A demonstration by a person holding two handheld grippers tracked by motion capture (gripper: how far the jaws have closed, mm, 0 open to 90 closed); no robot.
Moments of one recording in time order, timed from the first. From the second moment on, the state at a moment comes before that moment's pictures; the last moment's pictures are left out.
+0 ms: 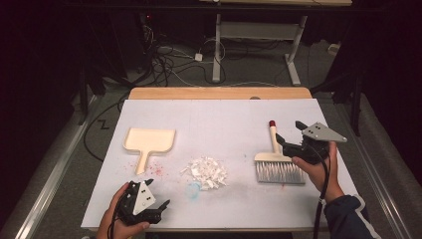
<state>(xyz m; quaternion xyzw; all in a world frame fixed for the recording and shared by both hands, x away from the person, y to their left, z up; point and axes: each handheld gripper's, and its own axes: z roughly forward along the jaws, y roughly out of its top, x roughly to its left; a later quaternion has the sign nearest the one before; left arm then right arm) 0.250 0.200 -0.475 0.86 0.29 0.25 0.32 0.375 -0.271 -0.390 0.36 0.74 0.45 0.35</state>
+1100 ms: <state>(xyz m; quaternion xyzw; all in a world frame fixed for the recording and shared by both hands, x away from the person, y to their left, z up) 0.249 0.201 -0.472 0.85 0.30 0.27 0.32 0.295 -0.284 -0.400 0.30 0.75 0.46 0.37</state>
